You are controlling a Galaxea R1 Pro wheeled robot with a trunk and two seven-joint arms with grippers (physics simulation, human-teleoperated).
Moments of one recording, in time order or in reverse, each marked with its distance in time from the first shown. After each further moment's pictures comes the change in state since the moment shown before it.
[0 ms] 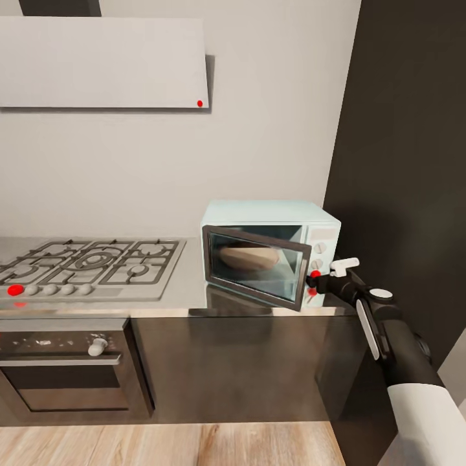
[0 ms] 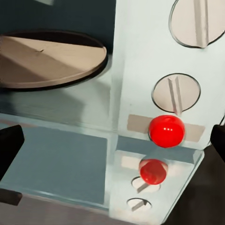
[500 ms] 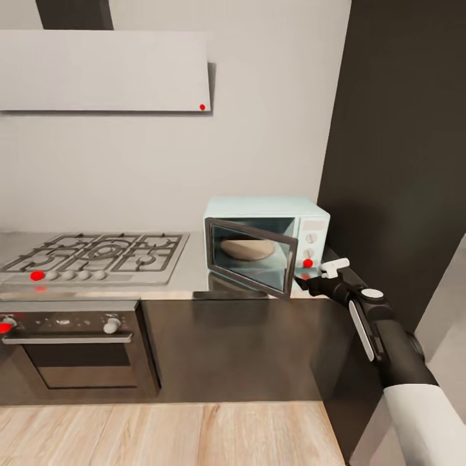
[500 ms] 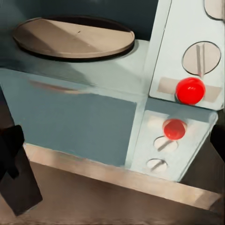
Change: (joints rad) left arm 0.000 0.000 0.000 0.000 0.000 -0.001 0.000; right arm 0.001 0.000 0.062 0.004 -0.012 0.003 0.005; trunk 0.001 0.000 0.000
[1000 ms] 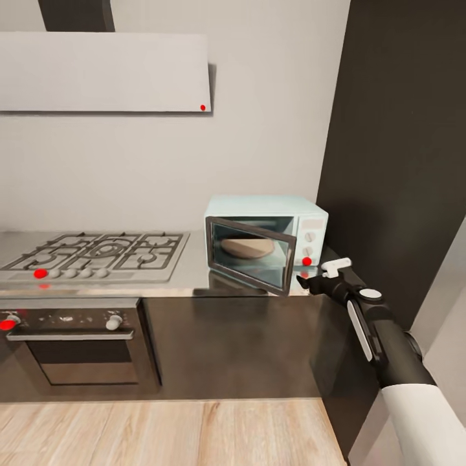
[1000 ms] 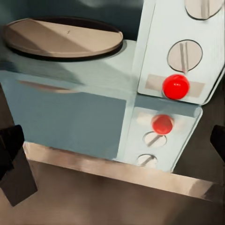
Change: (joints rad) left arm 0.000 0.001 -0.001 0.000 0.000 0.001 0.000; right arm -0.001 0.009 0.001 0.002 0.002 -0.007 -0.060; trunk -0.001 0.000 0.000
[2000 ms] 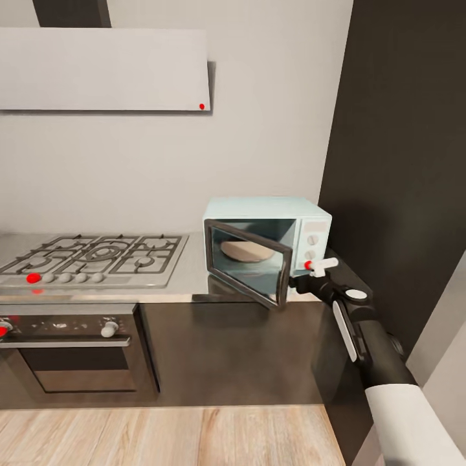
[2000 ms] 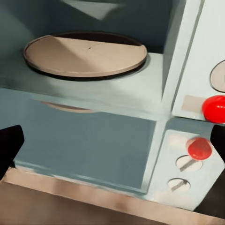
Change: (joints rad) left arm 0.000 -0.001 0.001 0.000 0.000 -0.001 0.000; right arm 0.001 0.081 0.005 0.000 -0.001 -0.021 -0.016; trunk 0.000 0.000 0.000
